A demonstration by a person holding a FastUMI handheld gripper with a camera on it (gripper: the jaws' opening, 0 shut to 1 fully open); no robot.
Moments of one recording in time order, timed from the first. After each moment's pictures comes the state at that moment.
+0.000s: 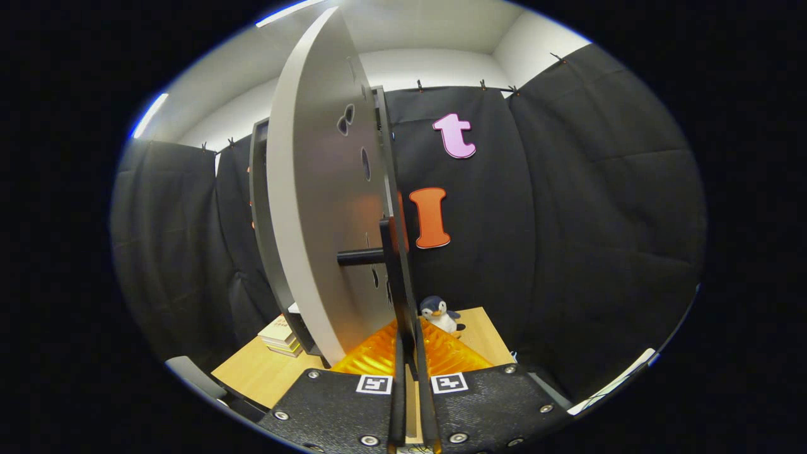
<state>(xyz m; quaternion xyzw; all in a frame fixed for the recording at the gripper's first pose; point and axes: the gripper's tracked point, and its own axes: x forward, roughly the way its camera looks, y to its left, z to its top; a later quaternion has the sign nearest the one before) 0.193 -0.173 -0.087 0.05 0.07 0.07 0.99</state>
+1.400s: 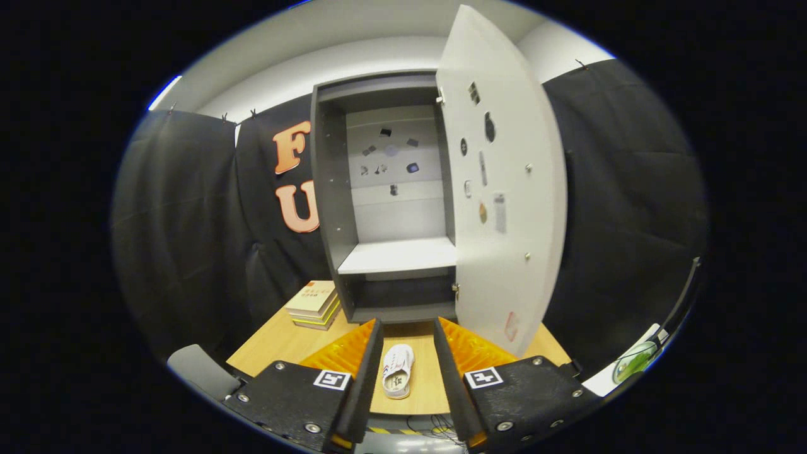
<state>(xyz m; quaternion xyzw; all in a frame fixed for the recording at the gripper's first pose) 0.108 -0.003 -0.161 0.01 0.13 0.08 0.99</state>
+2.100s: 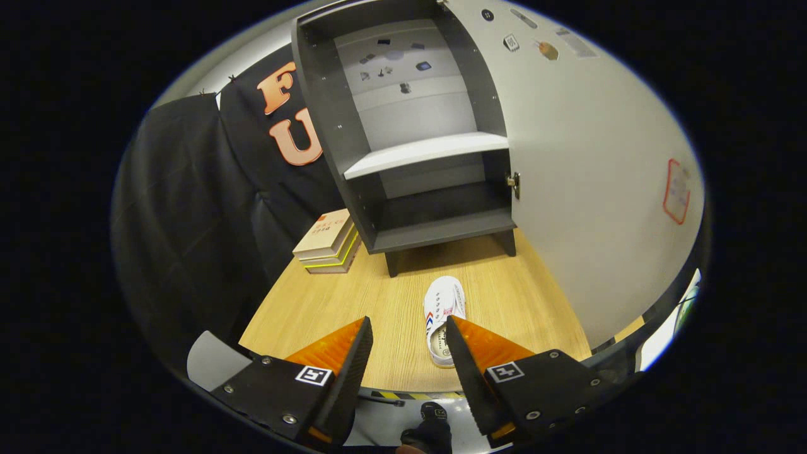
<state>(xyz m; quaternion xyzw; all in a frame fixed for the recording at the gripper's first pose) 0.171 0.074 -0.347 0.07 0.30 0.12 0.94</state>
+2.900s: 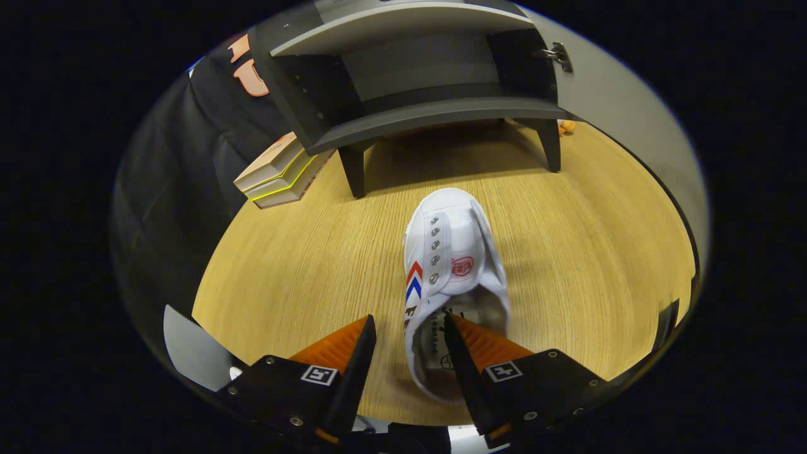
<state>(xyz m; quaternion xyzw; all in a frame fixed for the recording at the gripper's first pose) 0.242 0.095 -0.552 0.04 0.45 0.12 0.88</state>
